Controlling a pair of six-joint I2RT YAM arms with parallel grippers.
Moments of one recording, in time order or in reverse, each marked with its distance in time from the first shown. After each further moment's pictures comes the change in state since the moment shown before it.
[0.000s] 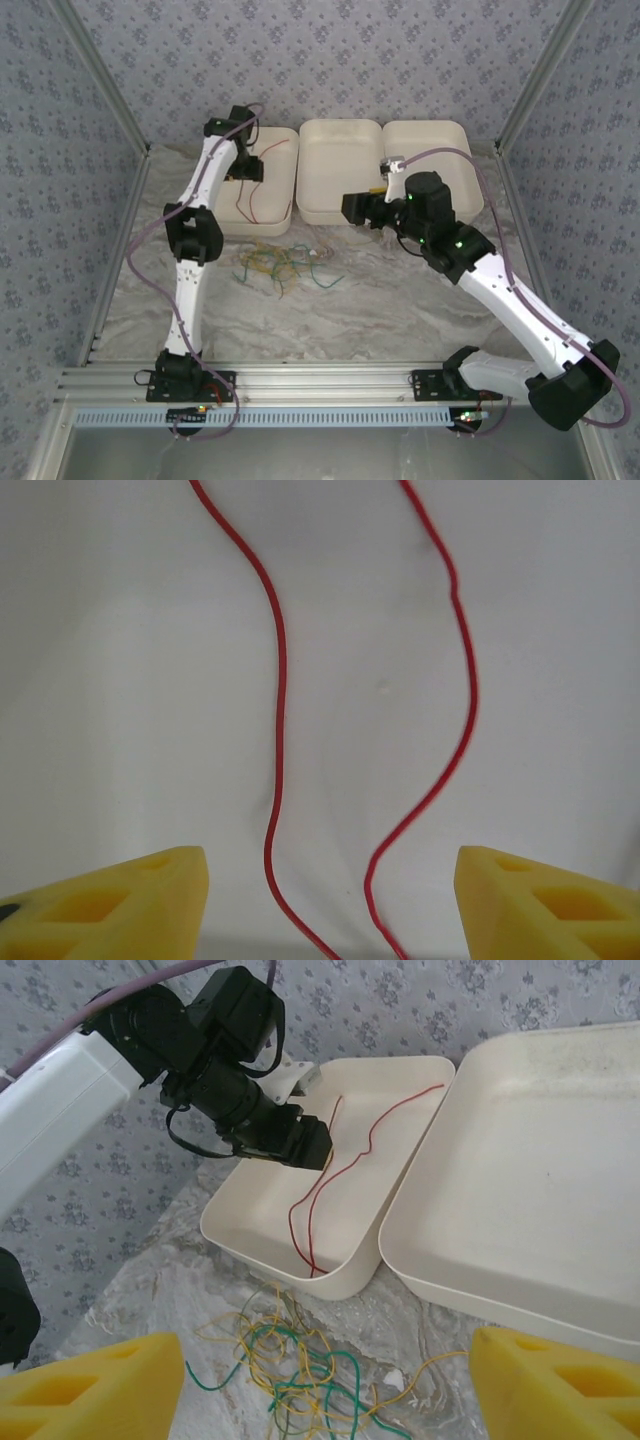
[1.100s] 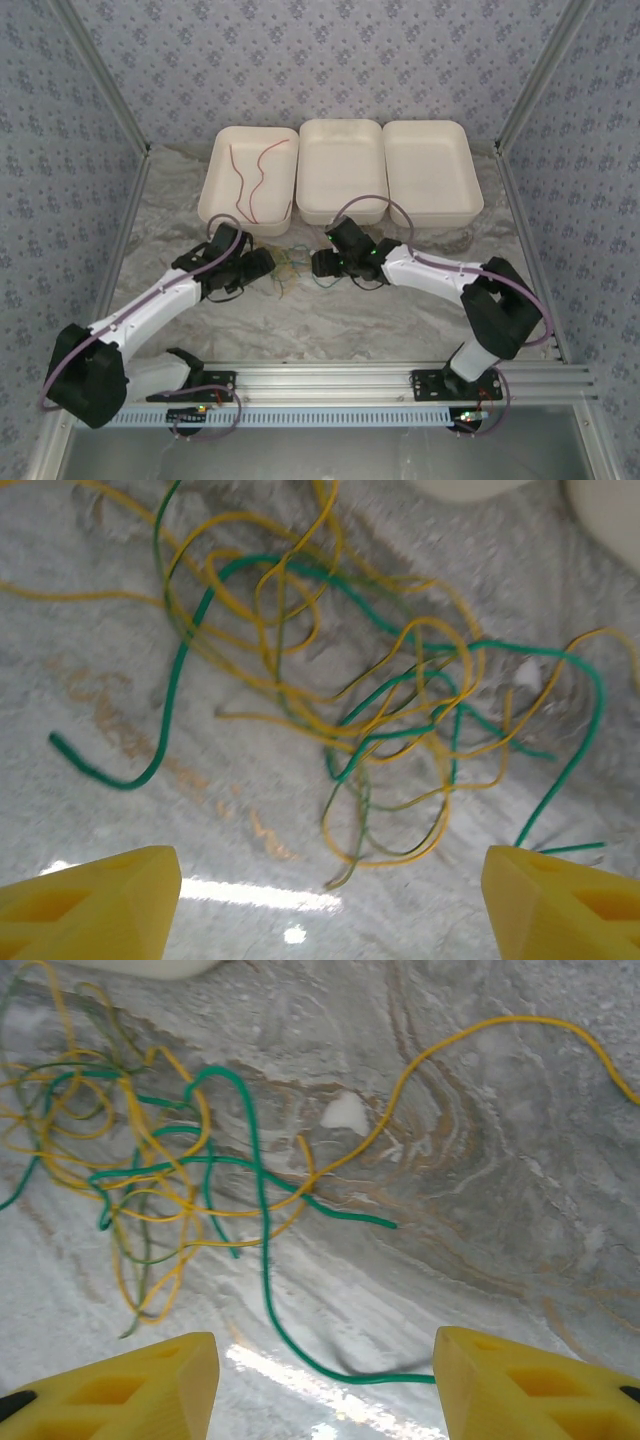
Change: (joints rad) left arm -0.290 -1.361 -1.923 0.830 0.136 -0.745; right arm 0.208 0.465 -0.150 0.028 0.106 0.192
